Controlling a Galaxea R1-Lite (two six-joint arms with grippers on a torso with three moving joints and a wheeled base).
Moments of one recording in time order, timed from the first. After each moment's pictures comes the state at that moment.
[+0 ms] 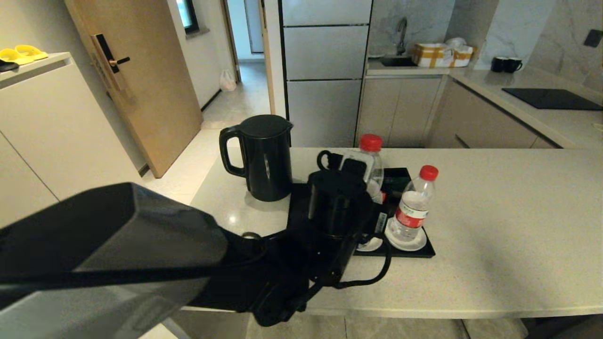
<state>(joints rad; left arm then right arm) -0.95 2.14 -1.26 -0.81 0.42 -0.01 0.00 0.00 0.00 0.01 0.00 0.00</state>
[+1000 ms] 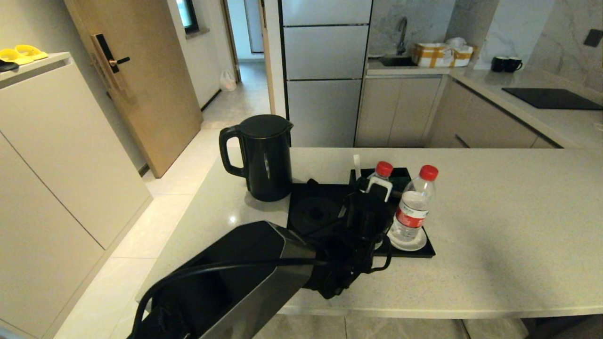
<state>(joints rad) -0.89 2.60 -1.77 -0.76 0.50 0.18 0.00 0.00 0.00 0.01 0.00 0.00</state>
